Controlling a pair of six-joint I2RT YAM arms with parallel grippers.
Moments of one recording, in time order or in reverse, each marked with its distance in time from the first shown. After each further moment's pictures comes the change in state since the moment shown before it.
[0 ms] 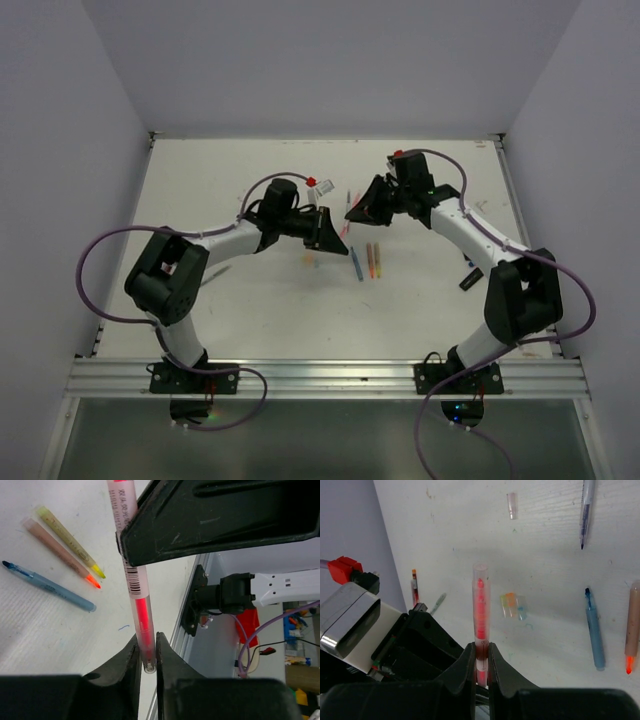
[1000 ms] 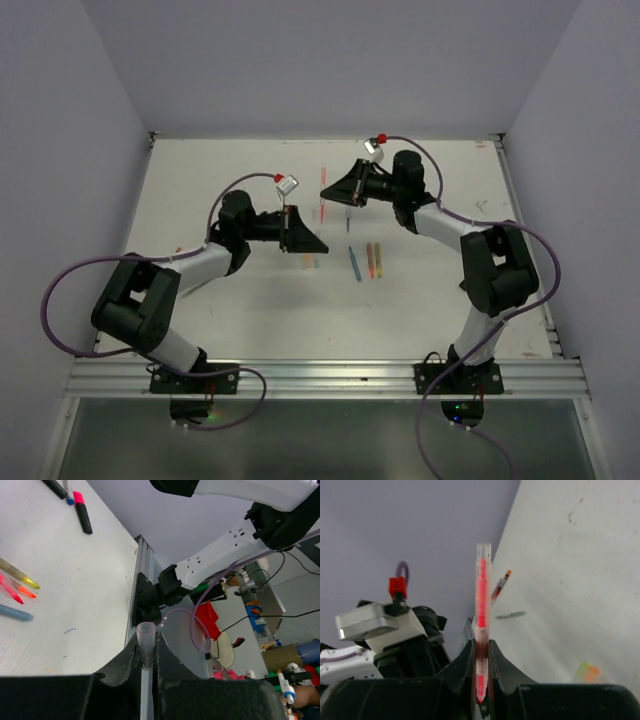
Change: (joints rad) left arm 0.118 -0.195 -0.325 0.709 0.252 -0.423; right arm -0.013 0.215 -0.105 0.972 -0.418 0.208
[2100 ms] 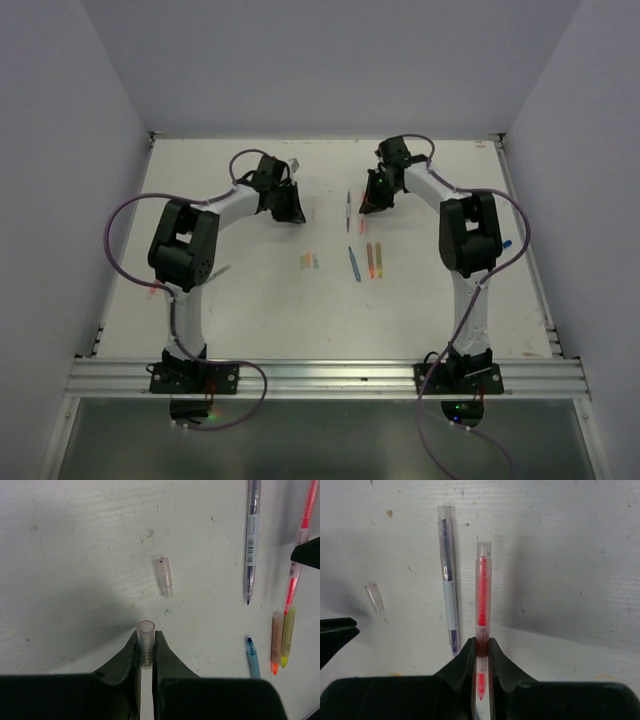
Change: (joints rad) left arm 0.055 0.462 0.683 -1.173 -0.862 0.603; right arm -0.073 0.374 0.597 -1.201 0.601 -0.616
